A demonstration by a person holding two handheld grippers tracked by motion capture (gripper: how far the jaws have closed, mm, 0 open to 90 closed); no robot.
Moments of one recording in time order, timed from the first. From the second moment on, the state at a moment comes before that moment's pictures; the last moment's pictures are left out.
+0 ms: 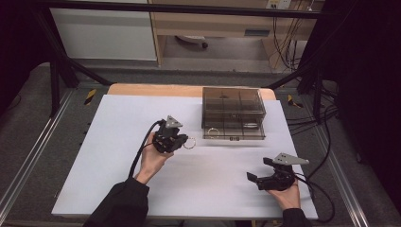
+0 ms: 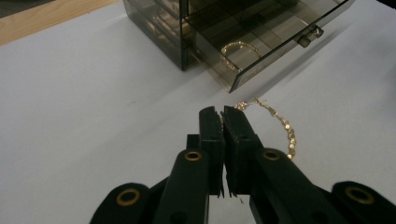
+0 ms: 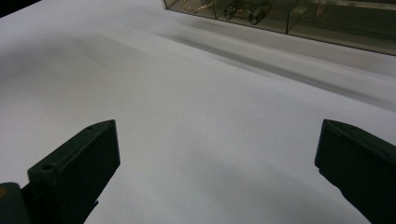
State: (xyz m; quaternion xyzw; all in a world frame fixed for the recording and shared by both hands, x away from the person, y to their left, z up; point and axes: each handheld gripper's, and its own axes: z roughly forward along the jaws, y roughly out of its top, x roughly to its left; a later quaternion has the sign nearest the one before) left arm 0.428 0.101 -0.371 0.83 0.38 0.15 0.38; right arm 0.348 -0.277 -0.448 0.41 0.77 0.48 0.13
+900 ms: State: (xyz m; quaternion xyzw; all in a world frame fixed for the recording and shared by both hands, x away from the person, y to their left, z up) left arm 0.463 0.052 -0.365 0.83 0.37 0.15 0.38; right arm 0.348 -0.277 -0.448 0.41 0.77 0.48 0.13
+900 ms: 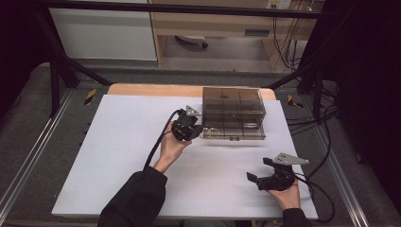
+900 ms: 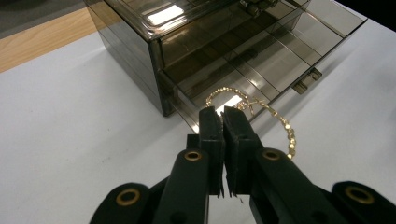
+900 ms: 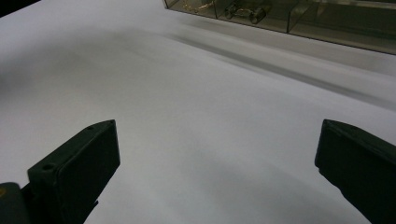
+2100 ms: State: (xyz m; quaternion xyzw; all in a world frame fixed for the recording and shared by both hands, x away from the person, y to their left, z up) left arm 0.504 0.013 -0.394 0.84 0.38 0.16 0.36; right arm 0.347 -0.277 -0.448 0.41 0.76 0.48 0.13
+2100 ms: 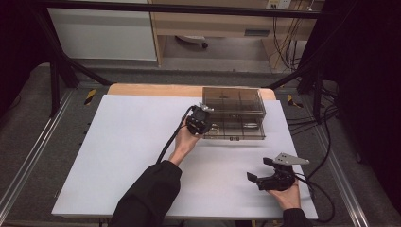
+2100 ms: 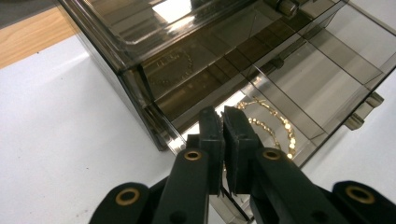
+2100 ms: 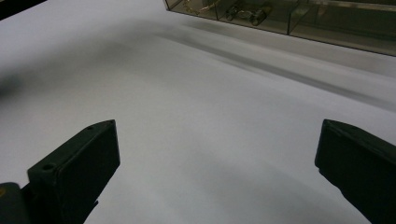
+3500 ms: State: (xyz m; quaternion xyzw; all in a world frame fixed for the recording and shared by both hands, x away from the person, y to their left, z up) left arm 0.434 0.138 -0.396 0.83 0.36 0.15 0.41; right arm 0.348 -0.276 -0.449 0.41 0.77 0.48 0.13
